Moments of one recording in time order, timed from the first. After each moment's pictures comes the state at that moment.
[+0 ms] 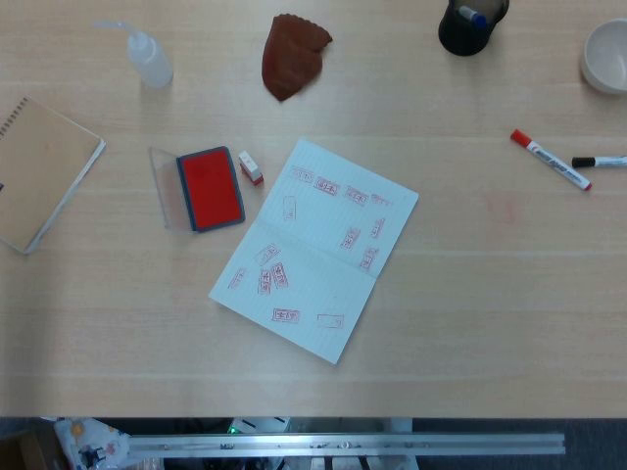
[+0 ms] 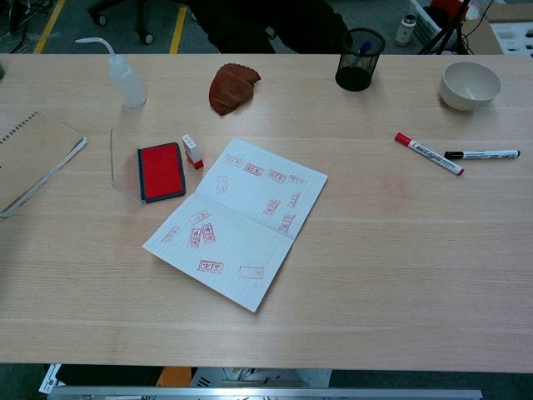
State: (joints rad) left arm -0.12 -1.07 -0.04 -1.78 1.36 1.49 0.10; right arm 0.10 -0.91 0.07 -1.72 -1.46 1.41 0.01
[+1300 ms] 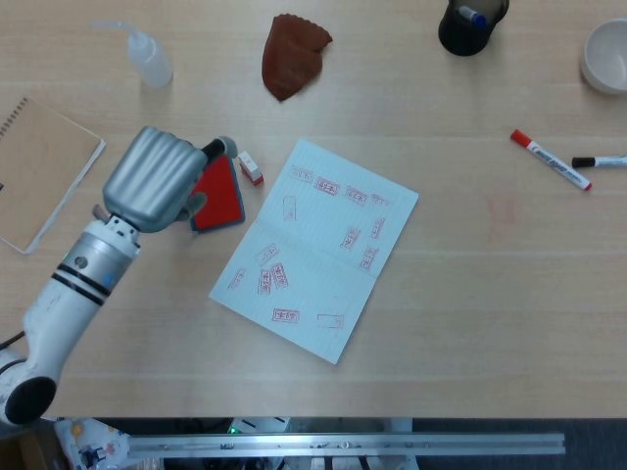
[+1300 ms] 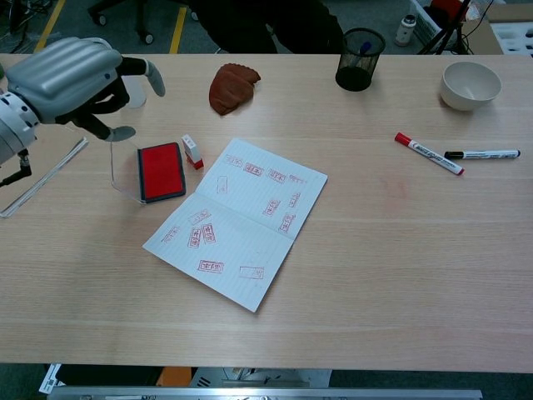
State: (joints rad) left arm -0.58 -1.27 -0.18 -1.77 1.36 1.01 0.39; right arm 0.17 -0.90 0.10 -1.73 -1.43 1.33 -0.02
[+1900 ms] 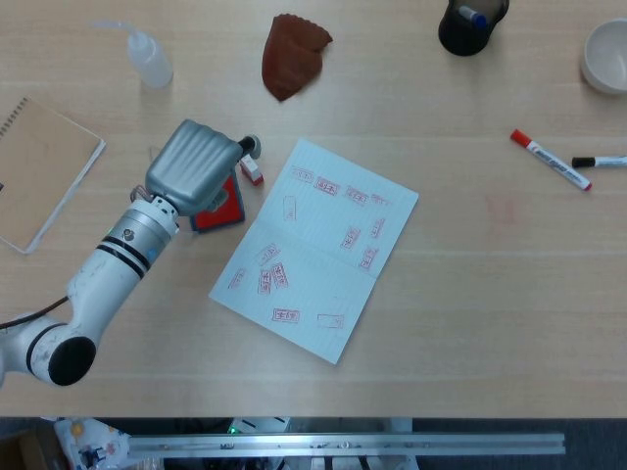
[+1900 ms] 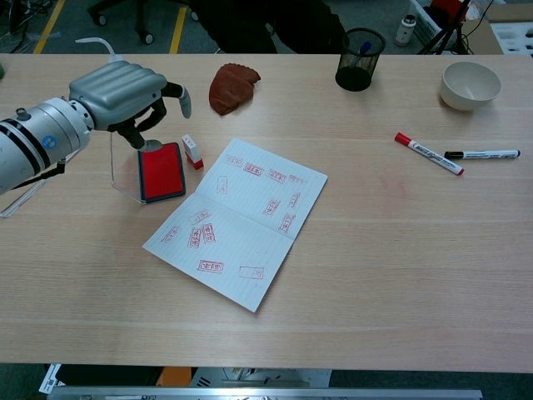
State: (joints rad) left arm -0.72 -1.37 -0.18 -1.66 1.15 0.87 0.49; right arm 0.18 -0.92 0.09 -1.71 -1.41 1.30 -0.02
